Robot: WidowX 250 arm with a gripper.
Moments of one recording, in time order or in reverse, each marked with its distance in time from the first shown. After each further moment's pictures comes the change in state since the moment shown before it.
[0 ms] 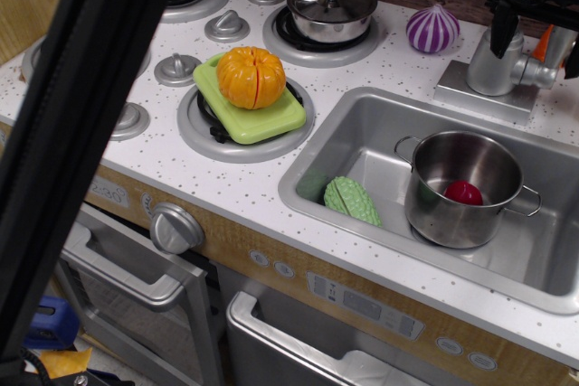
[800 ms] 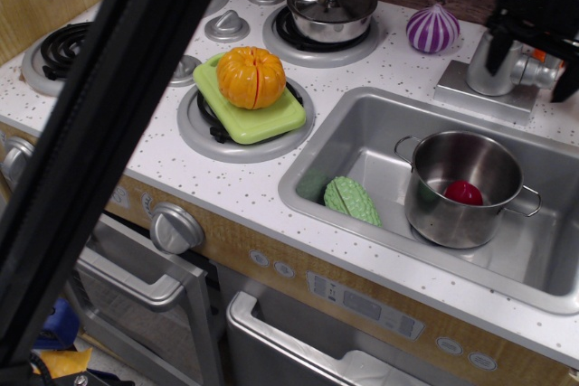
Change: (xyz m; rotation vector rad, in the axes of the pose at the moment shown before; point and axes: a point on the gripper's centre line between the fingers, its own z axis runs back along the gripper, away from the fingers) arm 0.006 -0.012 -0.026 0.124 -0.111 -0.041
